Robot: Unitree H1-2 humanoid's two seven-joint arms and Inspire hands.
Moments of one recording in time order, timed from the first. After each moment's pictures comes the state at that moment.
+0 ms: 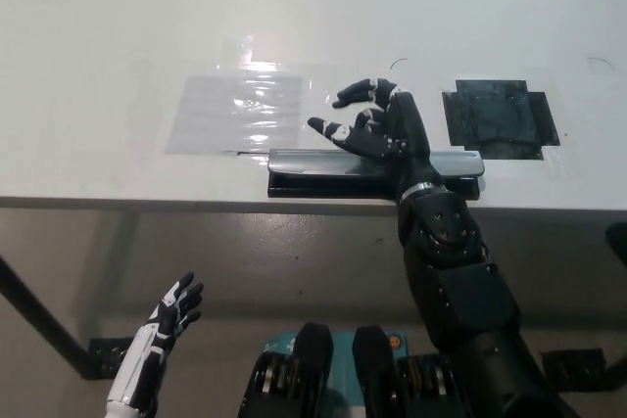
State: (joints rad) left_arm 0.06 0.16 -0.03 0.08 0.00 -0.22 -0.09; right_arm -0.76 0.14 -0.02 0.75 0.04 -0.11 -0.13
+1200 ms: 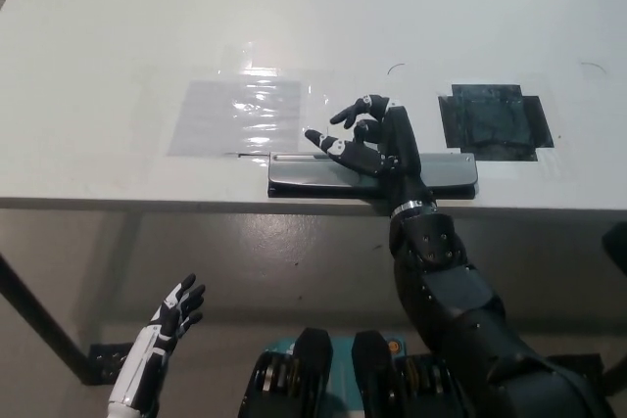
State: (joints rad) left_arm 0.07 0.16 -0.04 0.08 0.01 -0.22 -0.09; right_arm -0.85 0.13 -0.04 1.22 0.04 -0.52 -0.13
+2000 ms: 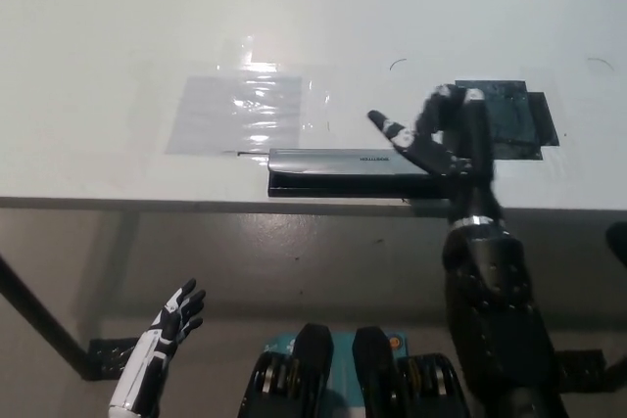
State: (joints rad) left_arm 0.07 0.16 -0.04 0.08 0.01 -0.22 -0.09; right_arm -0.55 0.10 -0.06 0.42 0.07 -0.34 -0.11
